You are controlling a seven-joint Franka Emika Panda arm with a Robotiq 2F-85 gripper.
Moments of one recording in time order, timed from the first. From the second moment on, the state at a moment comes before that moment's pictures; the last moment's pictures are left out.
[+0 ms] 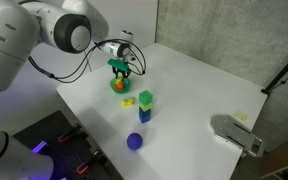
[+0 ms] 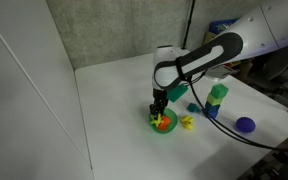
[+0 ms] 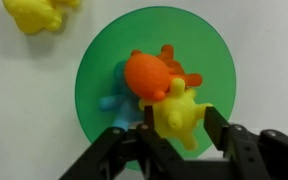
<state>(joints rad) 0.21 0.98 0.18 -1.40 0.02 2.19 -0.07</state>
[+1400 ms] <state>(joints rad) 0.17 0.86 0.20 -1.40 0.03 2.16 -0.11</state>
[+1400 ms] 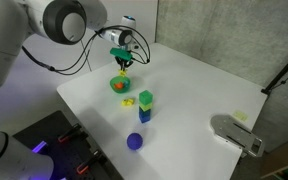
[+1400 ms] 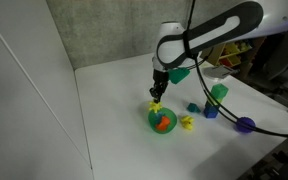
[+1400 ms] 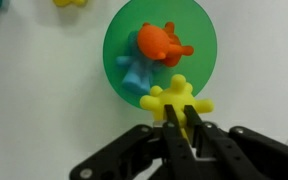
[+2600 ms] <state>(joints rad) 0.10 0.50 0.03 -1.63 -0.03 2.09 -0.07</state>
